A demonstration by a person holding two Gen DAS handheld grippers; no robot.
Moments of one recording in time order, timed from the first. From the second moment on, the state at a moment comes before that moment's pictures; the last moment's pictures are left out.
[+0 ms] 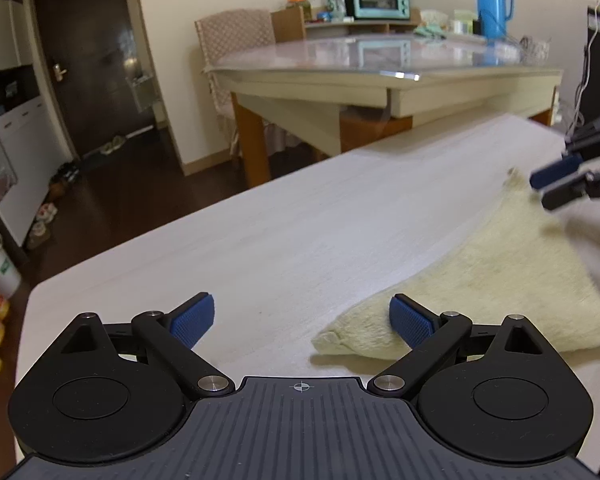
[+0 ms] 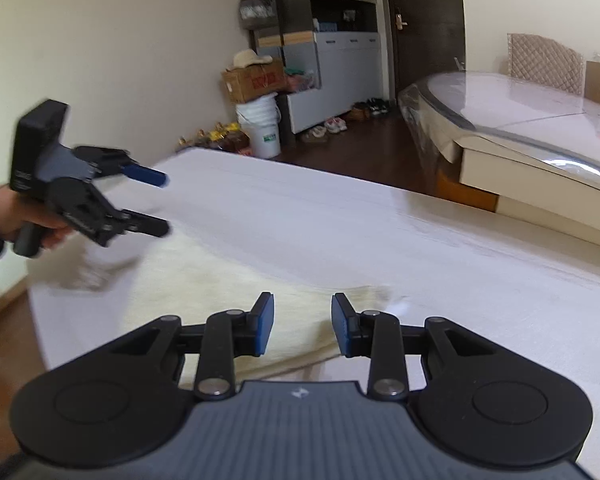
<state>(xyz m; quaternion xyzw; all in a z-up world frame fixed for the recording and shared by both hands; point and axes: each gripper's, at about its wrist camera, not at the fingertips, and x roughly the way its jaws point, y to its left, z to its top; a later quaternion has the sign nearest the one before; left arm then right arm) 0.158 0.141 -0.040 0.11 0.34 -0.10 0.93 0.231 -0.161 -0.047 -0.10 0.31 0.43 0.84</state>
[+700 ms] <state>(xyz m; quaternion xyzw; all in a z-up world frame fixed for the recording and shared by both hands) 0.107 0.076 -0.044 0.16 0.32 -0.17 0.92 0.142 -0.116 -0.051 -0.17 0.28 0.49 0.81</state>
